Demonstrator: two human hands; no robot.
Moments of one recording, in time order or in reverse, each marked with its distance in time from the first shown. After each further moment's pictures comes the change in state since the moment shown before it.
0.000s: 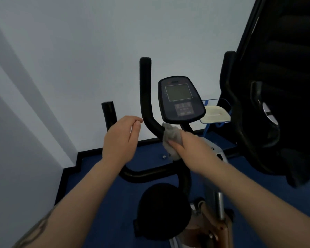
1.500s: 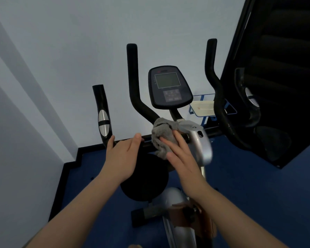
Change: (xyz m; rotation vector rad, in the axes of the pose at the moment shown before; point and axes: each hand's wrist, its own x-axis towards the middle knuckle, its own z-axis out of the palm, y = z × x) left_hand -0.090 0.051 0.006 0.130 -0.361 -0.256; right_hand -0.106 0.026 0.042 0.733 0.106 -0.173
